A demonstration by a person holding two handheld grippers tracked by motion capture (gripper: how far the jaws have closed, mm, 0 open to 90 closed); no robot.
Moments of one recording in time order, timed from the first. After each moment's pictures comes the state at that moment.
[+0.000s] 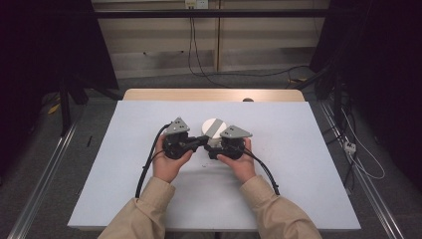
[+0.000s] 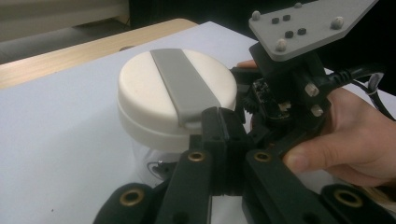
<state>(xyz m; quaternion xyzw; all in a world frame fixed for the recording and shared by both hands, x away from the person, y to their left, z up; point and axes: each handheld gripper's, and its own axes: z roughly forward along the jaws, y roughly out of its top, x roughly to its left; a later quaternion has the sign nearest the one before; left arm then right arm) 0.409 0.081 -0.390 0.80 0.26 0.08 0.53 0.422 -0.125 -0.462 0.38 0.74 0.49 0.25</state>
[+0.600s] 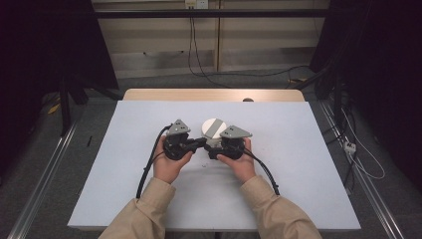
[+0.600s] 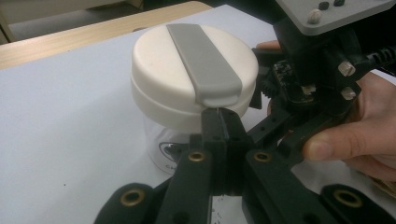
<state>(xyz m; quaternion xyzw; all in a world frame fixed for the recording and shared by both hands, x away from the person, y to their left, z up) 0.411 0.080 -0.396 0.81 0.29 0.09 0.50 0.423 -0.124 -0.462 0.38 0.74 0.49 0.25</state>
